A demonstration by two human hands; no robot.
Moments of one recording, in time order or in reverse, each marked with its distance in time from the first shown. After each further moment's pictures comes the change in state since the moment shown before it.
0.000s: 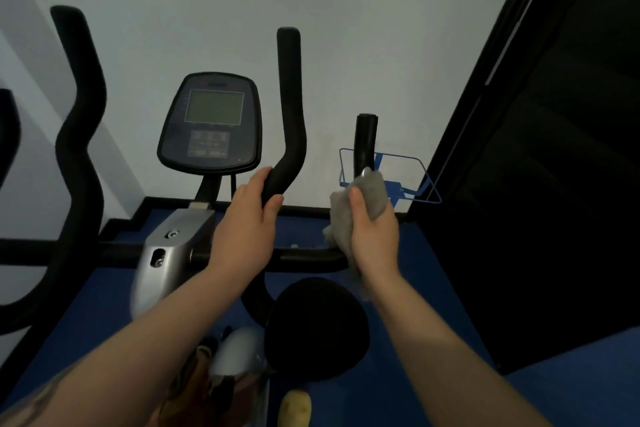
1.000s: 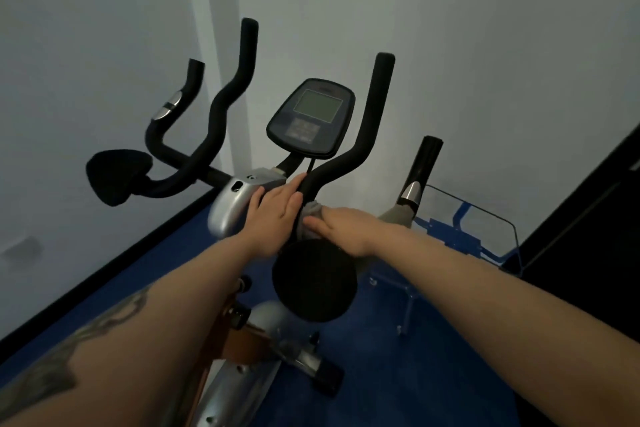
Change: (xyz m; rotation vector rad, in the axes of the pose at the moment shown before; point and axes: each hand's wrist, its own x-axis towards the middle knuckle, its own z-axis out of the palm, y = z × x) left_hand -0.053 -0.022 -0.003 0.228 0.119 -0.169; right_hand 0.000 -0.044 0.023 -1.239 -1.268 -0.756
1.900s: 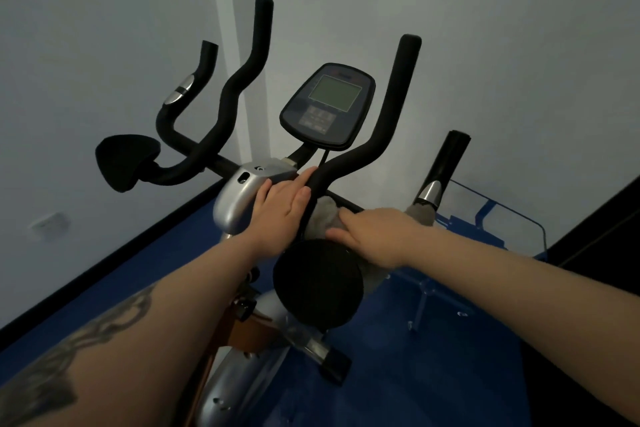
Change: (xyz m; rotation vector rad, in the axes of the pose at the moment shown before) left_hand 0.004 -0.008 0.008 -0.038 0.062 -0.013; right_hand -0.009 0.029 -0.001 -0.313 0.005 -0.145
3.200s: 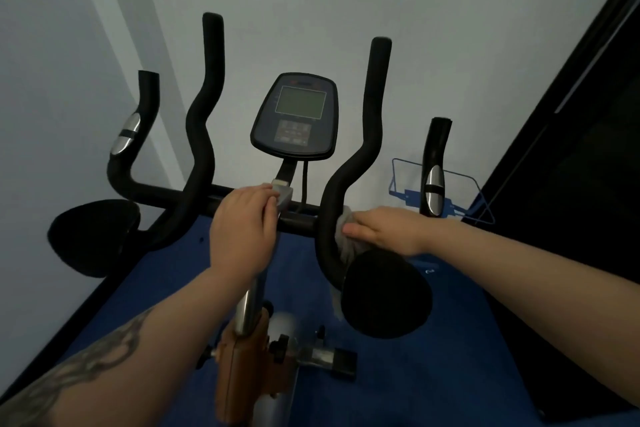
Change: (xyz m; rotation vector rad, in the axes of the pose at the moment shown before) left_hand 0.015 -0.046 -0.065 0.133 0.212 0.369; right_hand 0.016 -0.029 -0.007 0.371 -0.006 0.282
